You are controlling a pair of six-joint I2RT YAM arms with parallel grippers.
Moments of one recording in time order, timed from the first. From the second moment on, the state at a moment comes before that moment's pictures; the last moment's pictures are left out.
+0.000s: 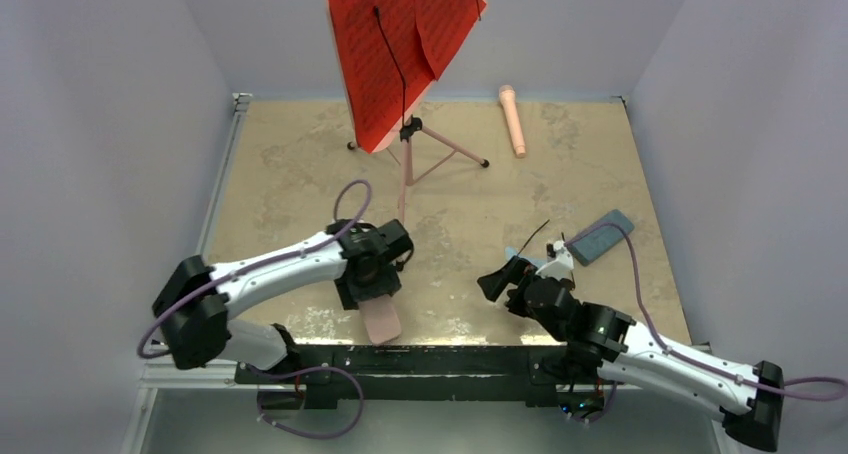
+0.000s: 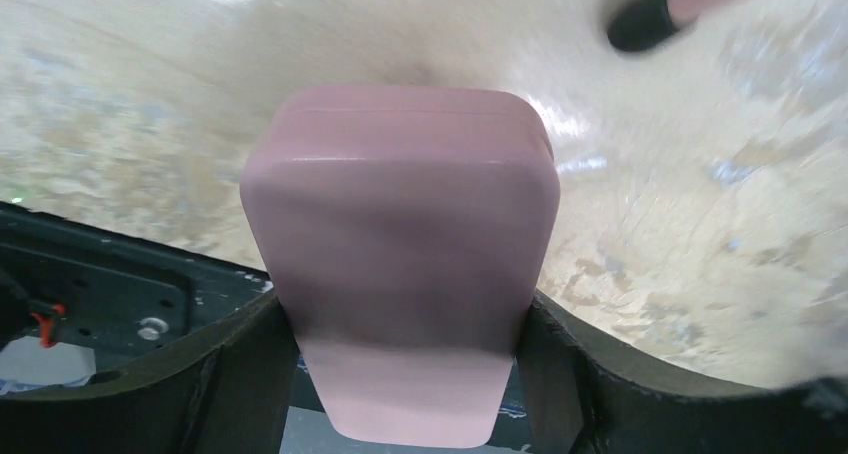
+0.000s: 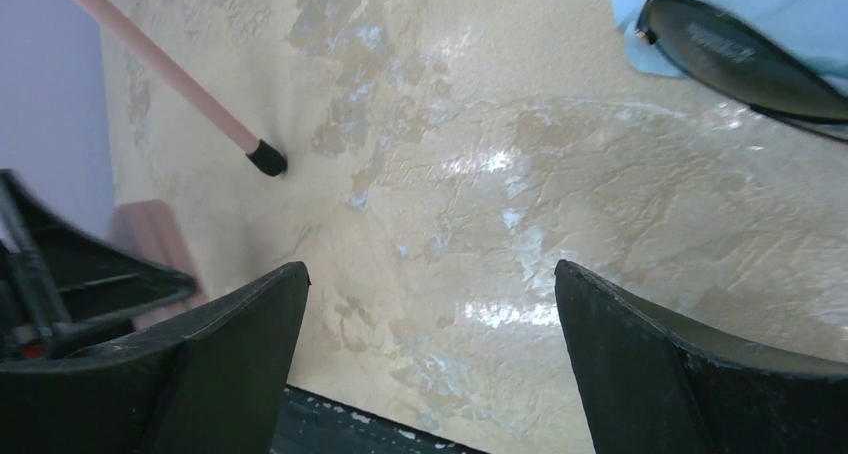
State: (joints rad) left arm -0.98 1.46 0.99 -1.07 -0.18 -1.35; right arm 1.07 0.46 0.26 -0.43 0.52 1.23
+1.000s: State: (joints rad) left arm 0.03 1.68 1.02 -0.77 -0.11 -0.91; right arm 0.15 1.23 1.01 -0.41 0.06 0.49
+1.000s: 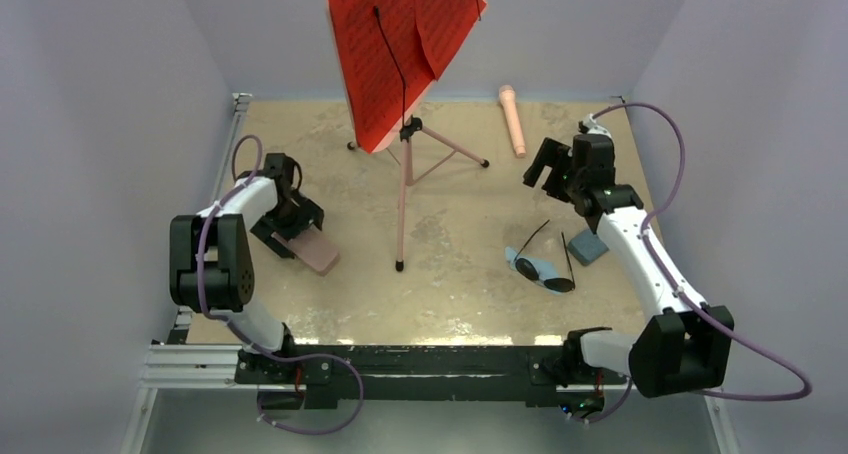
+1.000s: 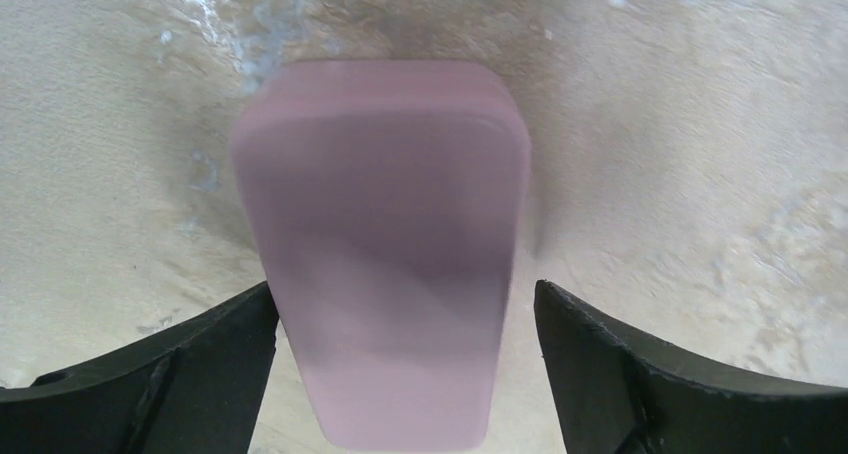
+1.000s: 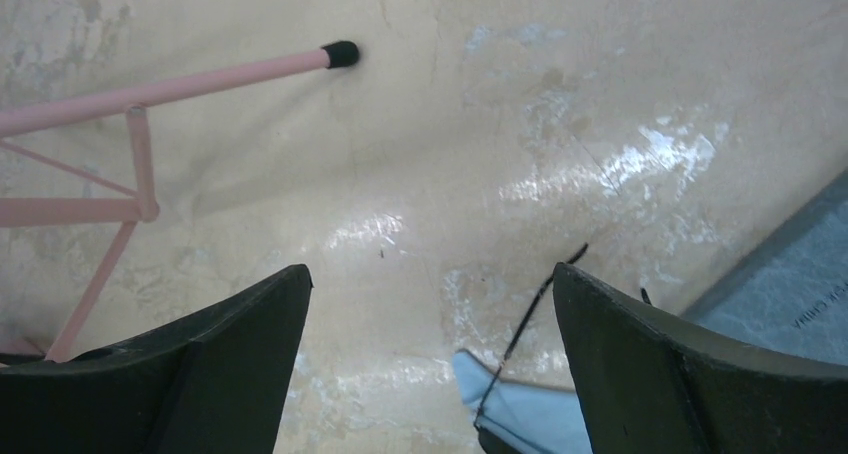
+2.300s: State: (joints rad) left arm -0.15 1.00 0.63 -0.71 0.30 -0.85; right arm -0.28 1.69 1.07 -0.67 0.24 0.60
